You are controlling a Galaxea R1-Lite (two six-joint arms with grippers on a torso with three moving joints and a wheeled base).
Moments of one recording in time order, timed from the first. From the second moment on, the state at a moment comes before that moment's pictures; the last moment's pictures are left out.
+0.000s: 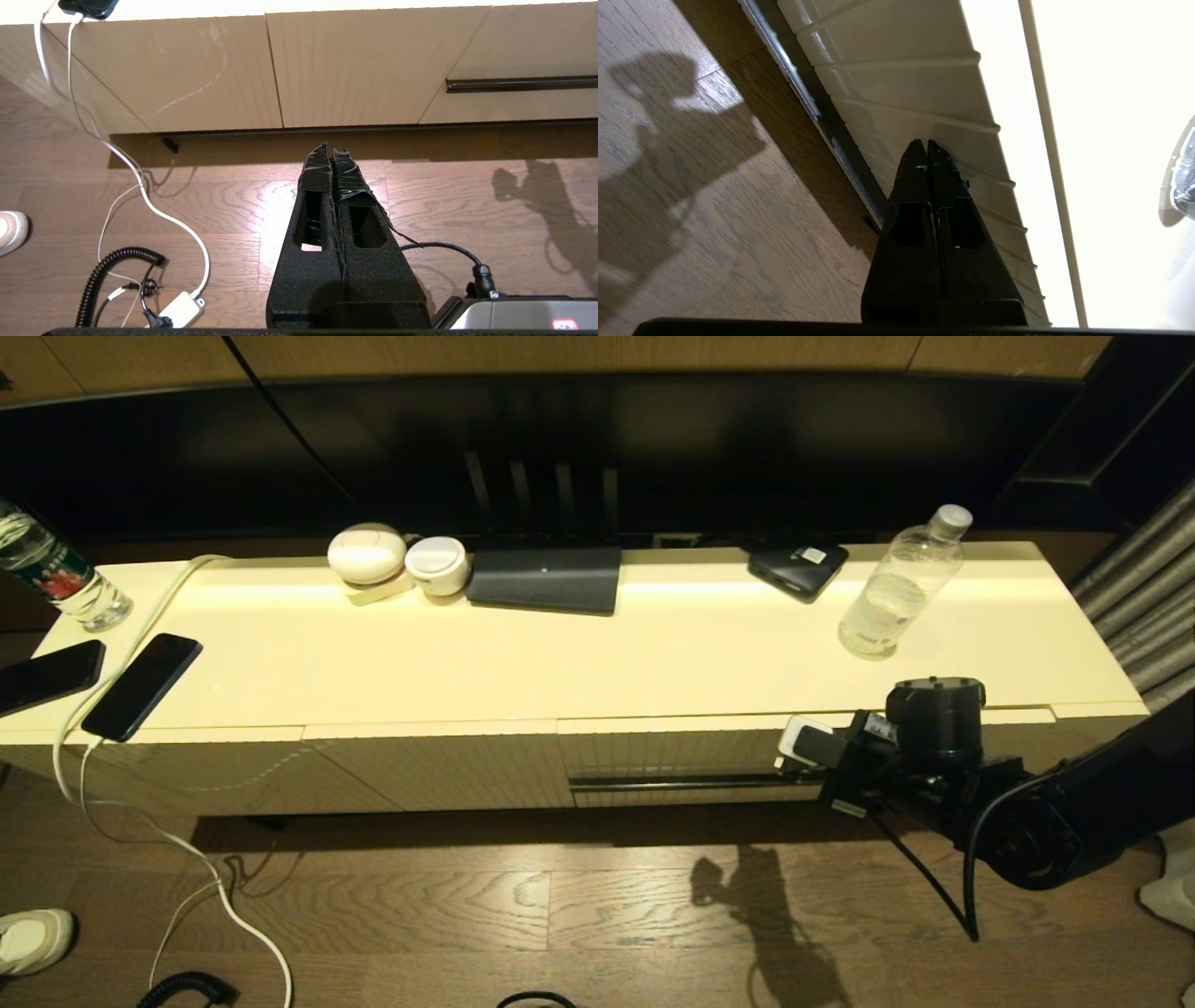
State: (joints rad) left arm 0.00 0.00 0.00 0.00 0.00 0.01; right arm 0.25 2.02 -0.87 -0.79 -0.12 -1.03
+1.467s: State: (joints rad) left arm 0.00 0.00 0.00 0.00 0.00 0.01; right arm 0.17 1.28 -0.58 -0.53 -0.11 -0.80
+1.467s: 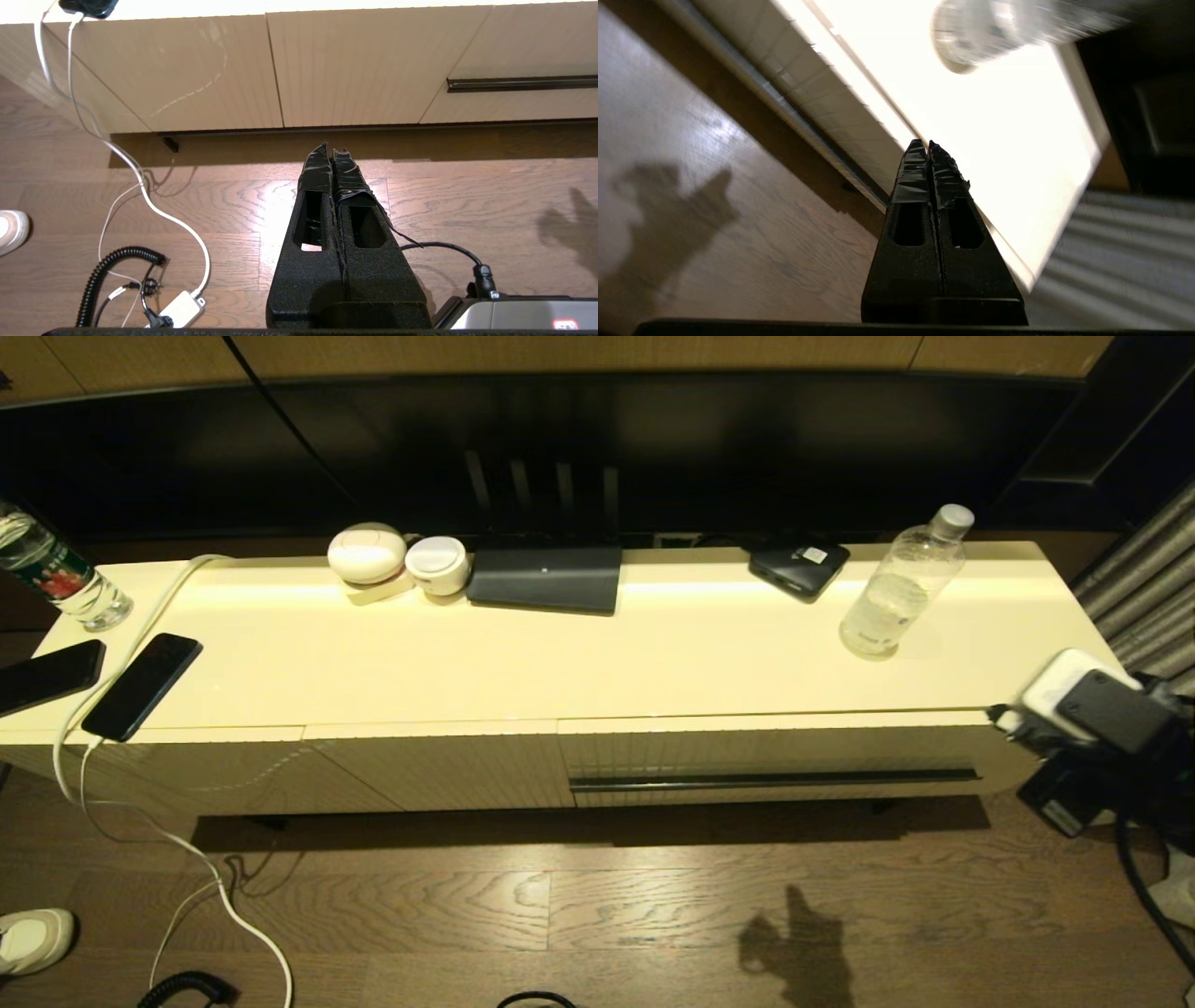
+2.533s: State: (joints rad) left arm 0.00 0.00 0.00 0.00 0.00 0.01; right arm 0.00 0.16 -0.26 0.15 -0.08 0.09
